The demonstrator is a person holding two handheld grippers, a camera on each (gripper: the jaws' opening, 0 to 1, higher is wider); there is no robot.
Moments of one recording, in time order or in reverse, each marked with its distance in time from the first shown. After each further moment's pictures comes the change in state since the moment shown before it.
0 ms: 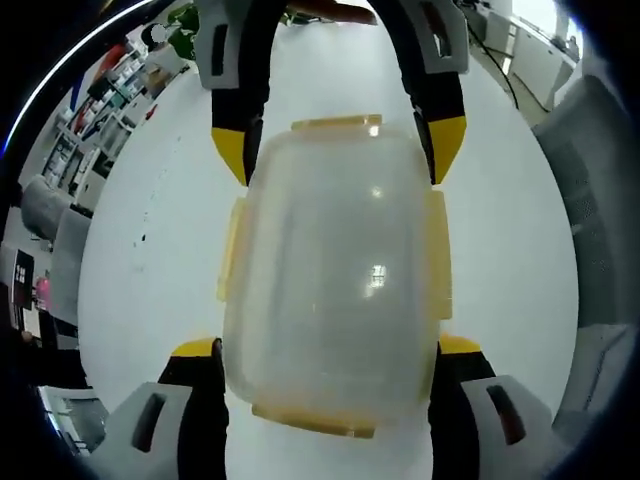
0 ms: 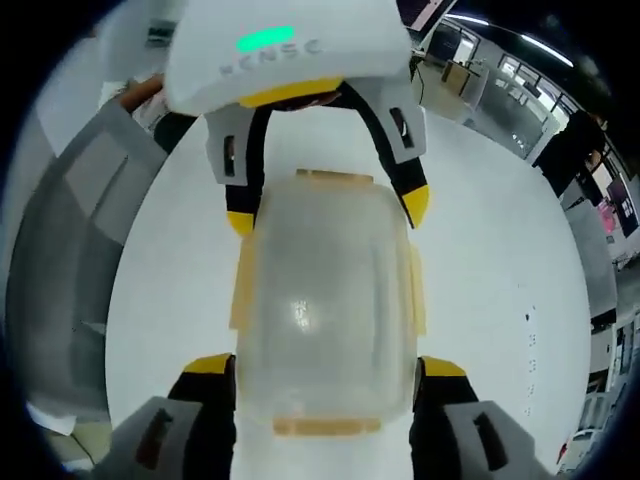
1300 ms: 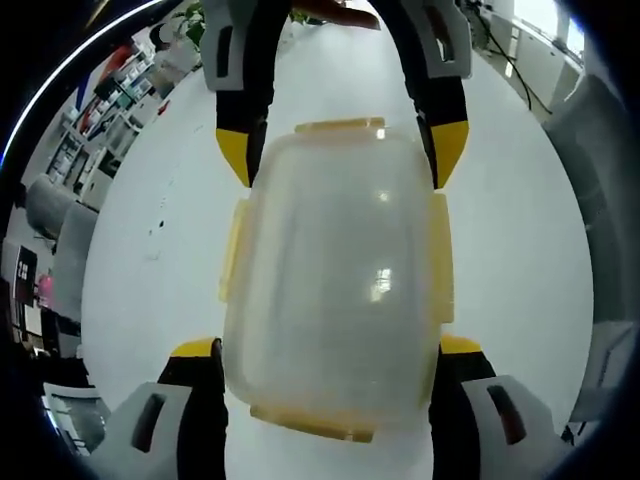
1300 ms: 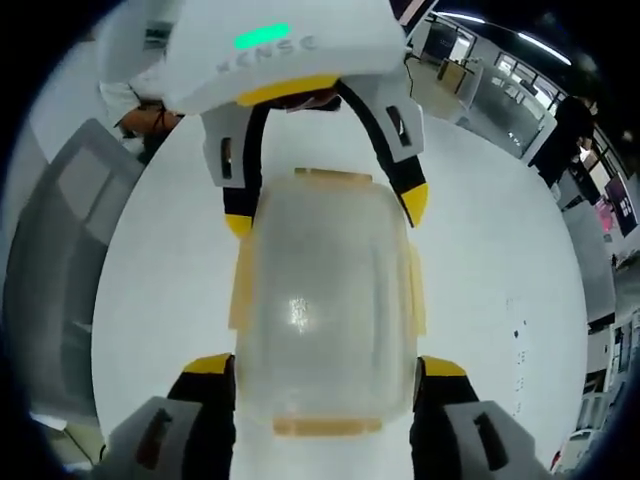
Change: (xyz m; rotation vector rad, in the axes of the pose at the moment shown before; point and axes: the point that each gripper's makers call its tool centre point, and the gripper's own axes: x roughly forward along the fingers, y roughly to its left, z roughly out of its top) left arm 0.004 0.038 -0.015 -0.005 -0.025 0.017; right arm 0.009 -0.036 0.016 0.007 0.006 -0.017
